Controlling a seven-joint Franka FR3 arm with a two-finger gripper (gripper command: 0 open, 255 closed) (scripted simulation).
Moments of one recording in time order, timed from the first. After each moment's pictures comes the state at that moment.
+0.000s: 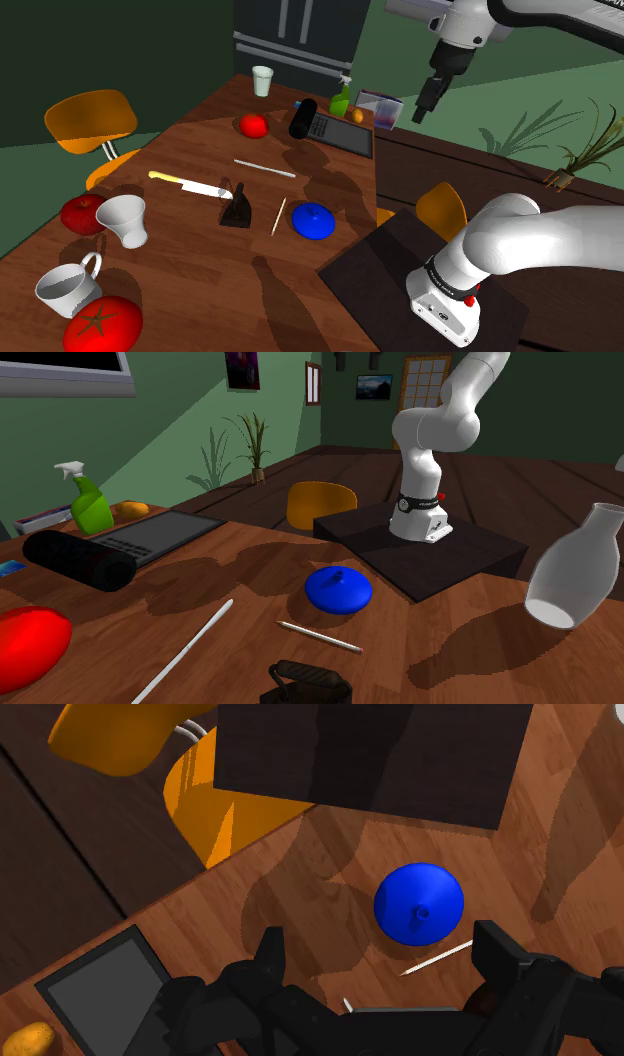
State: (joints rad) arm 0.00 -0.79 0.04 -2.26 -0.02 1.44 -0.17
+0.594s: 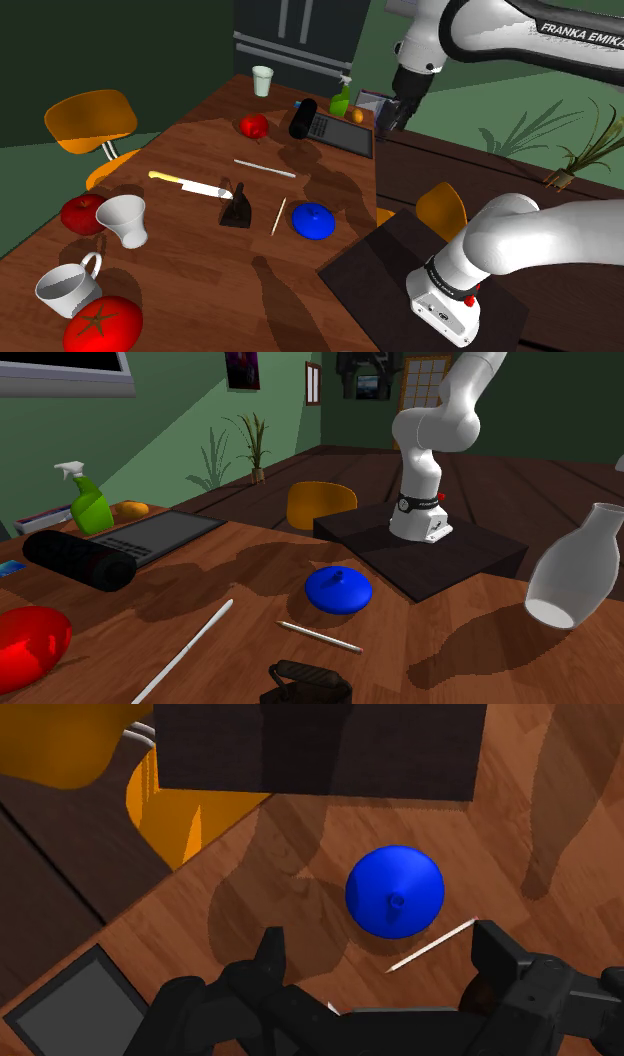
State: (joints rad) arm 0.00 -0.72 0.17 -2.35 0.08 1.59 0.04
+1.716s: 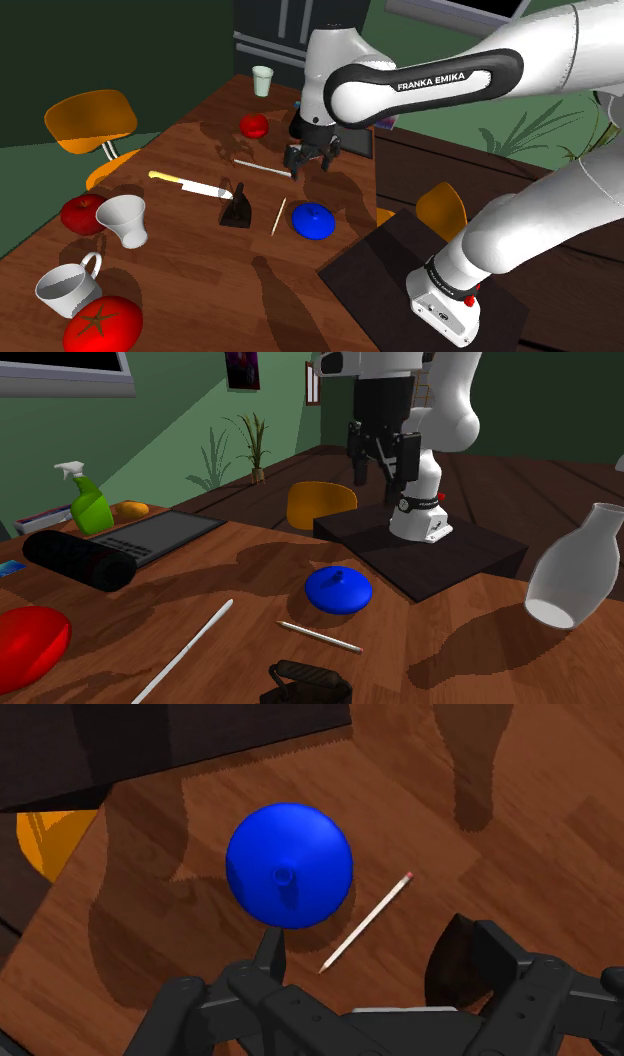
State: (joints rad) arm -0.02 -0.23 0.51 -2.28 0.13 1.99 0.57
